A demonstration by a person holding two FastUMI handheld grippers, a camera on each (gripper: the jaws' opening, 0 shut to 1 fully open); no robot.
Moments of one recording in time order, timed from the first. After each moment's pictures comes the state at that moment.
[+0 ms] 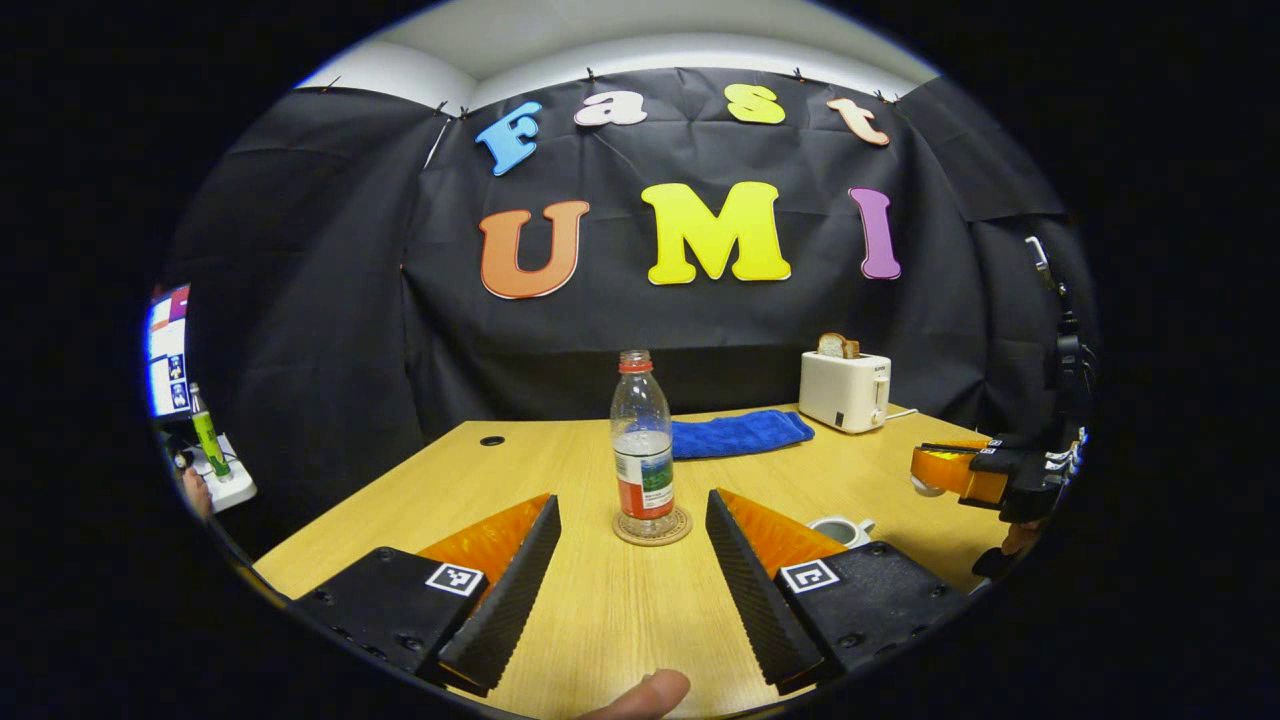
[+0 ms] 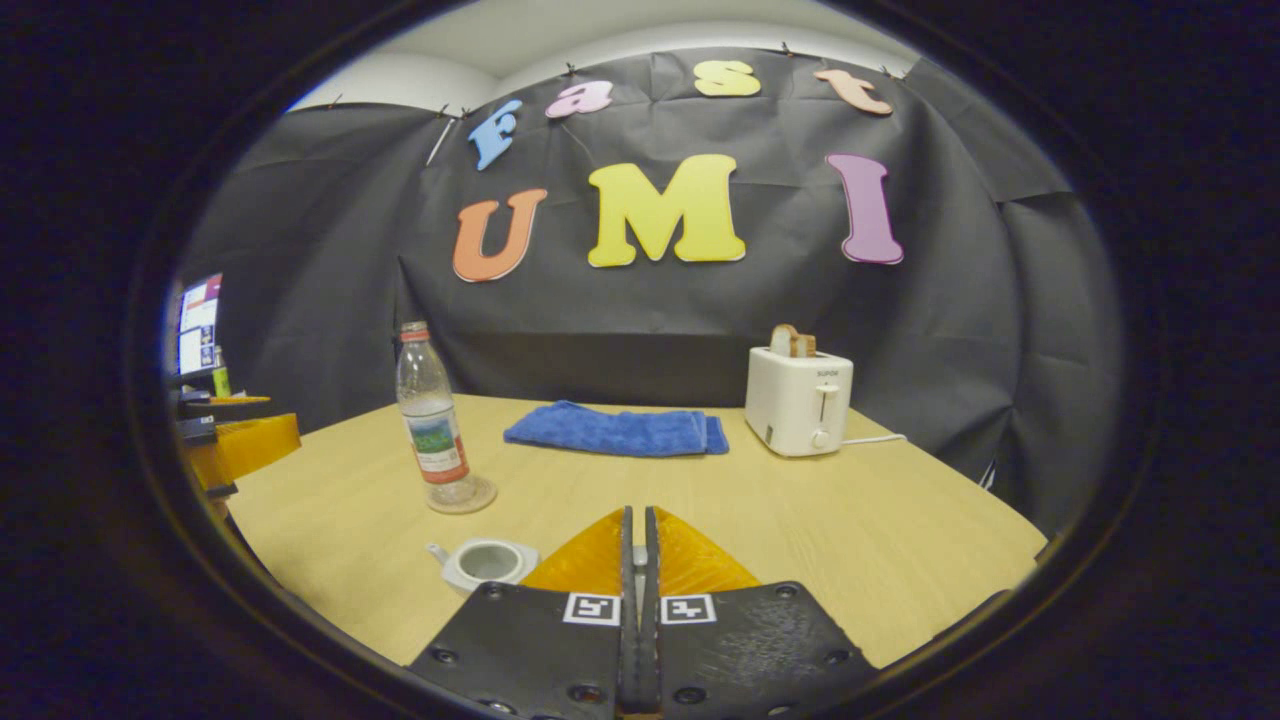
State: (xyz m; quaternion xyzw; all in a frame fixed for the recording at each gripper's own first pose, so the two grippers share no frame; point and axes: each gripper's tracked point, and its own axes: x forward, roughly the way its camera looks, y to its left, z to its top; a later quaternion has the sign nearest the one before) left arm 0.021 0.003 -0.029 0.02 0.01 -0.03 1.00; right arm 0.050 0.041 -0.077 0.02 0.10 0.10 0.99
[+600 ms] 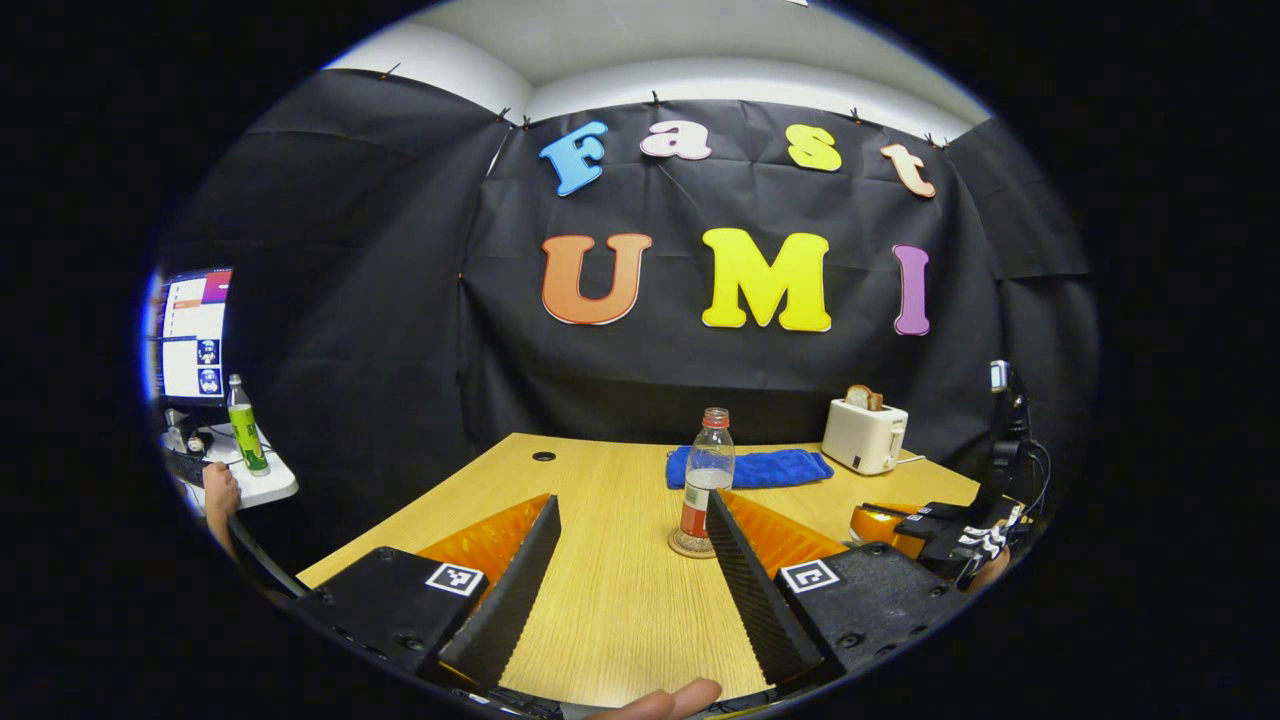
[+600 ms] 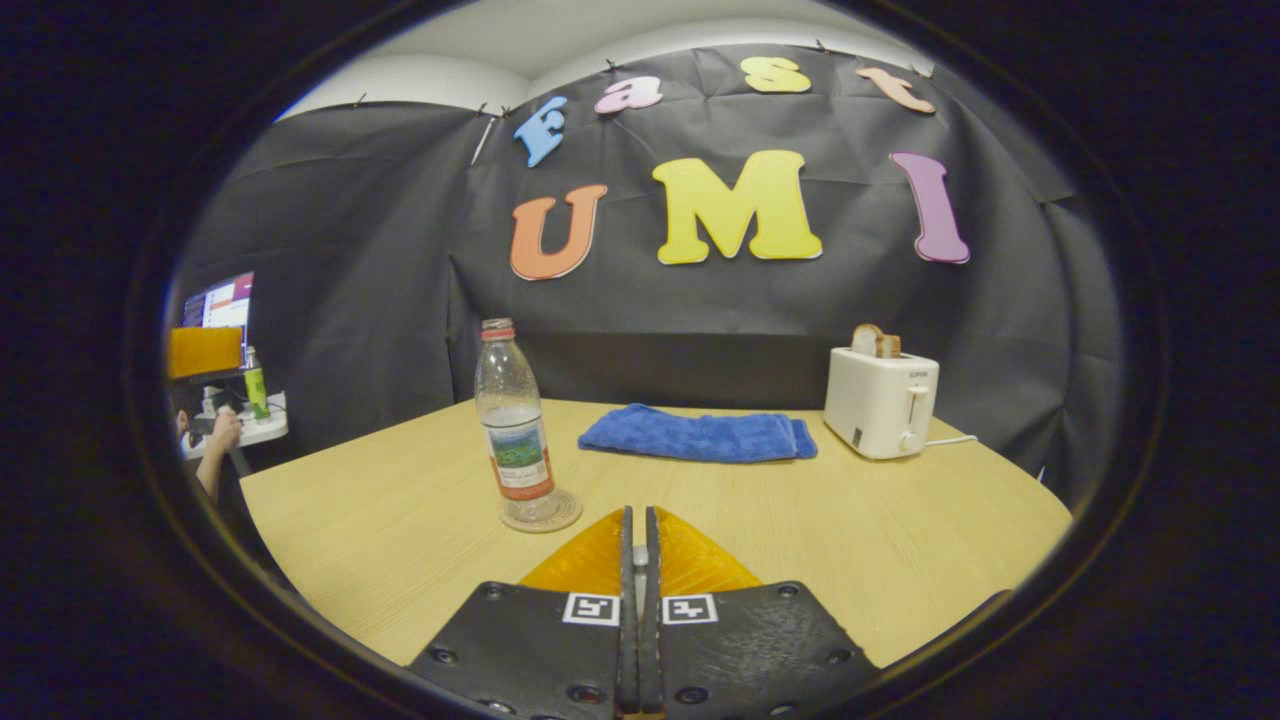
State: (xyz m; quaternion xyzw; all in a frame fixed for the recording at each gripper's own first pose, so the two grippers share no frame) left arm -0.028 0.073 0.019 -0.04 -0.02 0.00 1.00; right arm 0.059 0.126 -0.087 0.00 0.11 0.16 0.98
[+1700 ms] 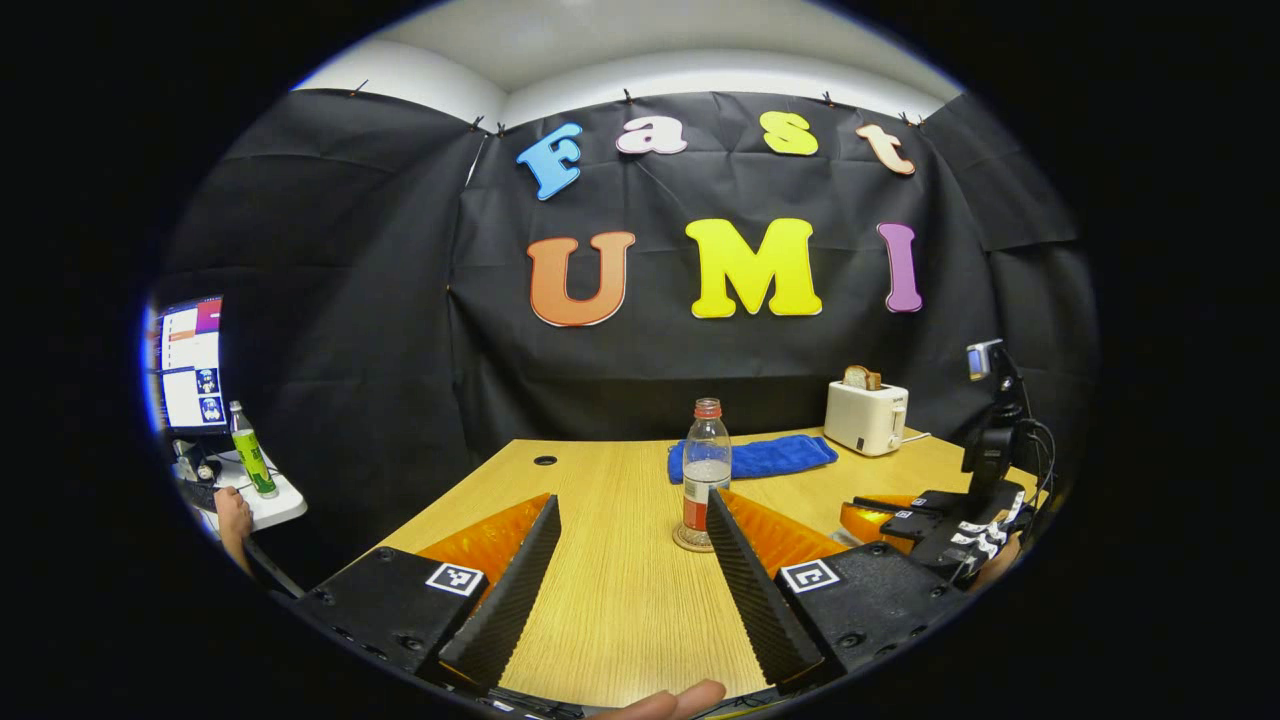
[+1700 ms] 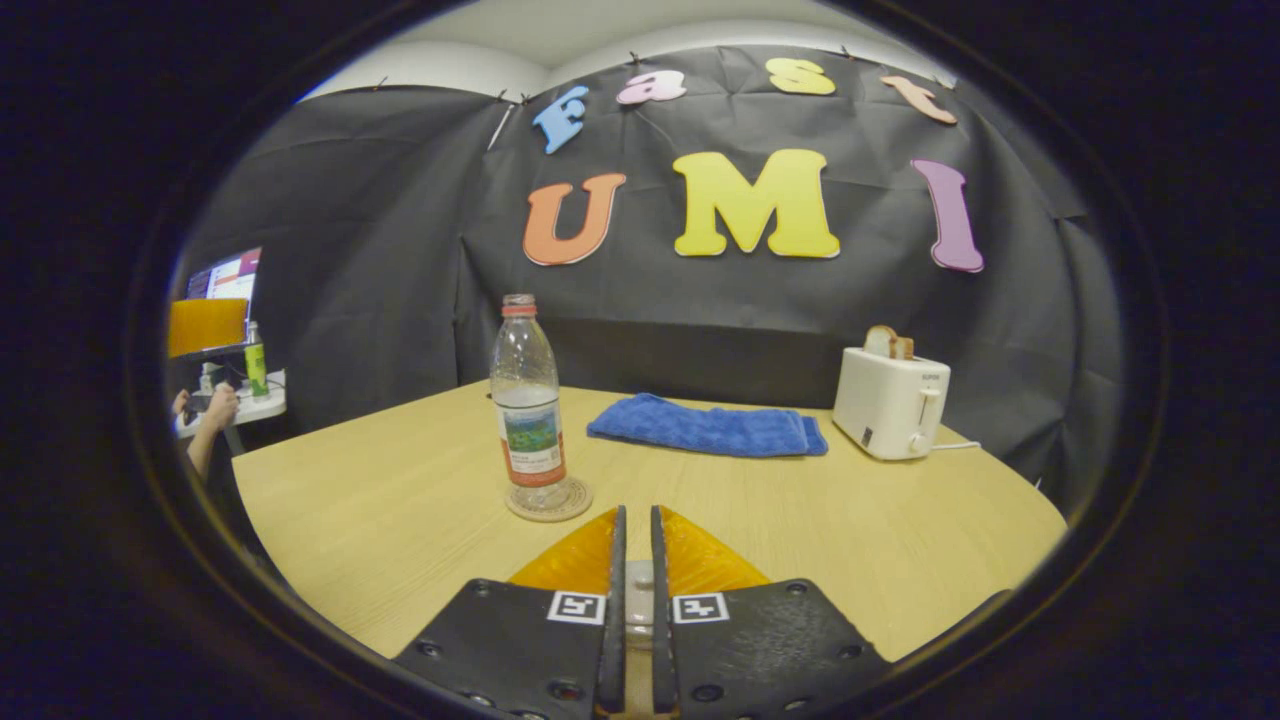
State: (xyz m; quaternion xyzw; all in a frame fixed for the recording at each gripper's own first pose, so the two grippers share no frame) left arm -0.024 0.060 0.011 0.00 -0.01 -0.01 1.00; right arm 0.047 0.132 -0.089 -0.03 0.10 0.16 0.98
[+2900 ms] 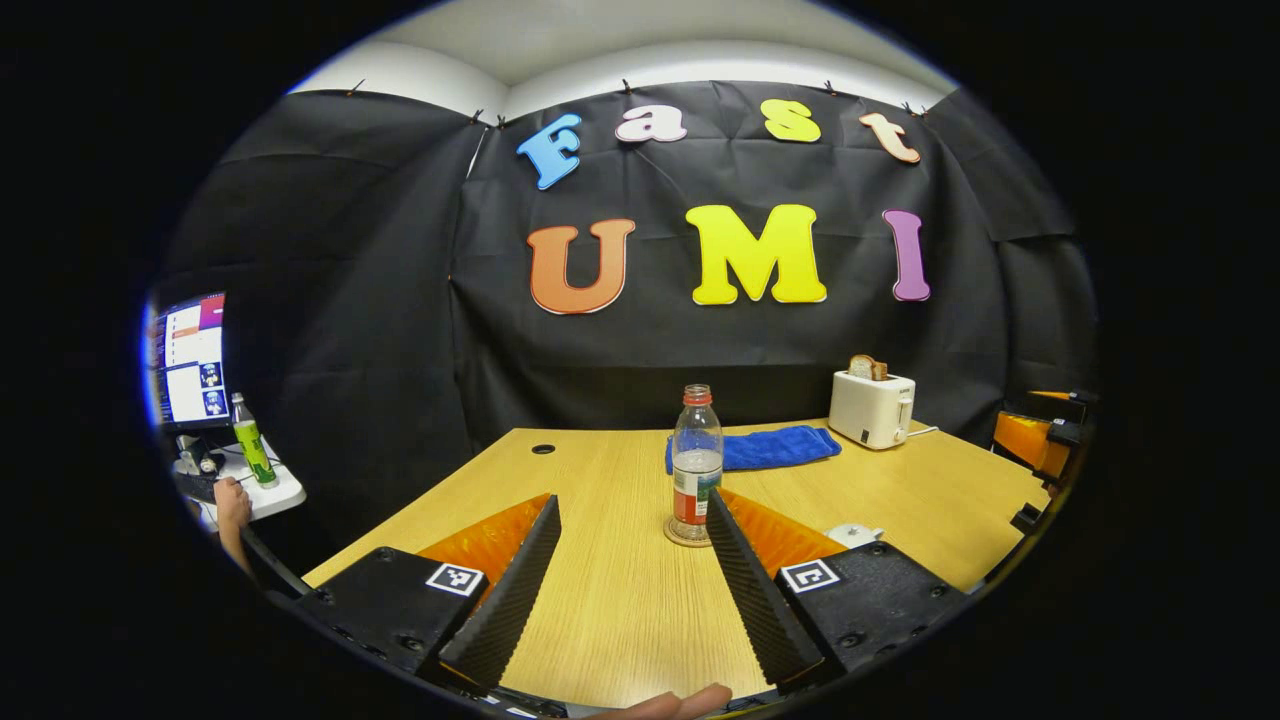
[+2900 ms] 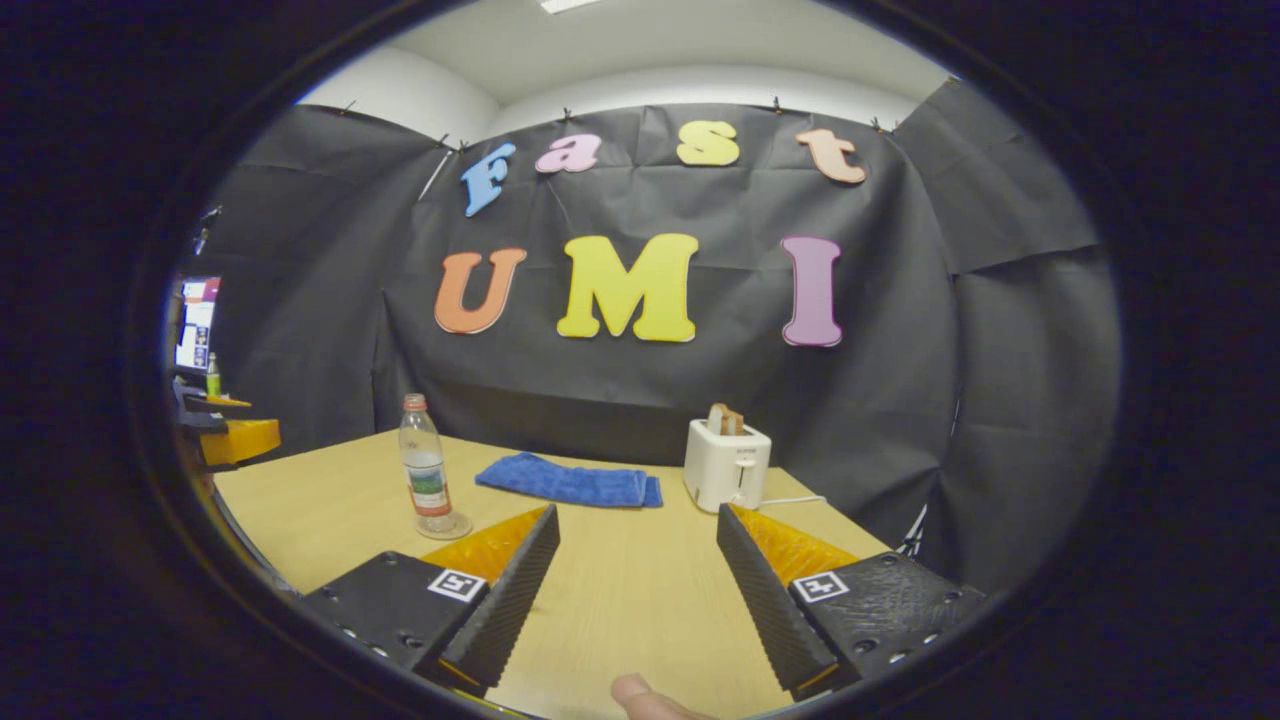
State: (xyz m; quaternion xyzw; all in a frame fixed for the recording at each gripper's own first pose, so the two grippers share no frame) left arm -0.013 0.037 0.000 -0.01 0.00 0.02 1.00; right arm -0.028 -0.034 0.011 -0.03 0.02 0.03 1.00
